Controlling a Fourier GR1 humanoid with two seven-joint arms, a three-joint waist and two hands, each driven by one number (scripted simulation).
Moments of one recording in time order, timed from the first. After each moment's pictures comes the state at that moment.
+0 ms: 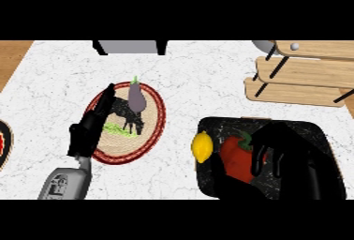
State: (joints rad) left arm -0.18 0.09 -0.04 -1.43 -0.13 0.00 0.02; right arm -0.19 0.00 0.51 -2.25 1.18 0.05 1.01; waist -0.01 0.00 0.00
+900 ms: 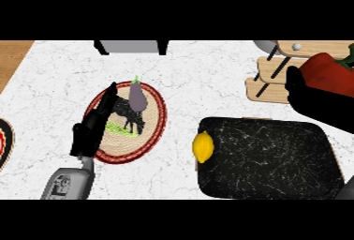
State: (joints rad) left arm -0.18 0.07 -0.05 -1.45 -0.15 0.01 0.04; right arm -0.64 -0.11 -0.01 -2.16 1.15 0.27 0.96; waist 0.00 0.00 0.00
